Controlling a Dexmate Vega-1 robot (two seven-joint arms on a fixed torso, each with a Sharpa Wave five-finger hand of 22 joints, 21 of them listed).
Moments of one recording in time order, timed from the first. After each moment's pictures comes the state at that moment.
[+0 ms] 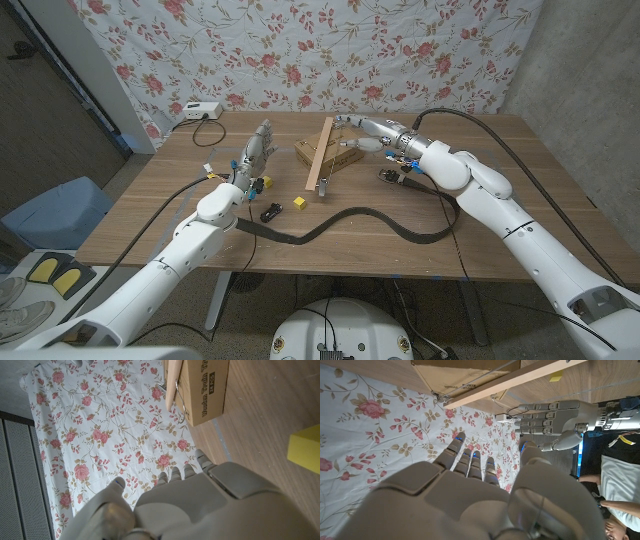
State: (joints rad) left arm 0.95 0.57 0.36 -1.56 -0.55 -0.19 0.10; left_hand 0.07 0.09 0.31 0.12 0.29 -0.17 0.00 0.19 0.17 -0.17 0.07 0.23 0.19 -0.18 0.09 0.19 0.18 -0.17 0.08 0.50 0.18; right arm -0.82 -0.53 -0.36 -1.76 -0.63 0.32 0.23; right_hand 0.51 0.11 0.38 -0.18 0.23 0.07 -0.05 0.21 0.18 0.09 0.04 0.22 0.19 0.06 0.00 0.21 0.18 0.25 0.02 0.24 0.17
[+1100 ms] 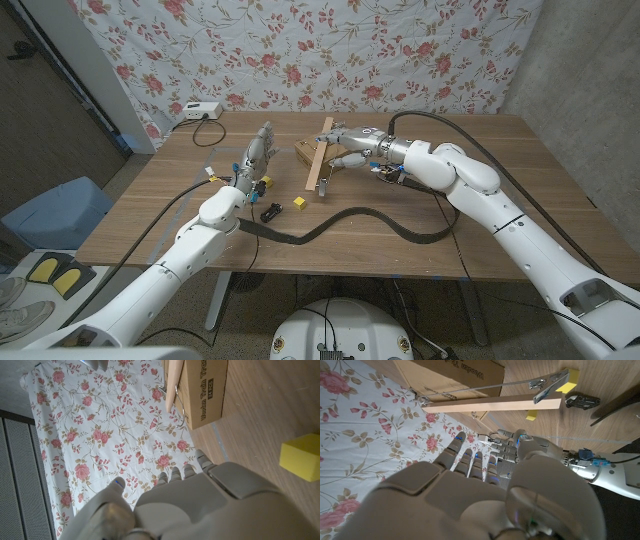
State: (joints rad) left arm 0.98 0.57 0.36 -1.58 -0.55 -0.20 0.13; left_hand 0.07 0.09 0.31 0.12 0.29 -0.17 0.00 0.19 0.17 -0.17 0.07 0.22 0.19 -0.18 0.09 0.19 0.18 -0.17 0.08 0.49 0.18; right arm -0.78 -0.52 -0.43 -1.81 -0.87 0.38 0.37; right_hand 0.68 0.10 0.45 -0.19 0.22 0.08 -0.08 0.20 0.19 0.10 -0.01 0.21 0.19 0.07 -0.02 0.20 0.18 0.28 0.01 0.22 0.17
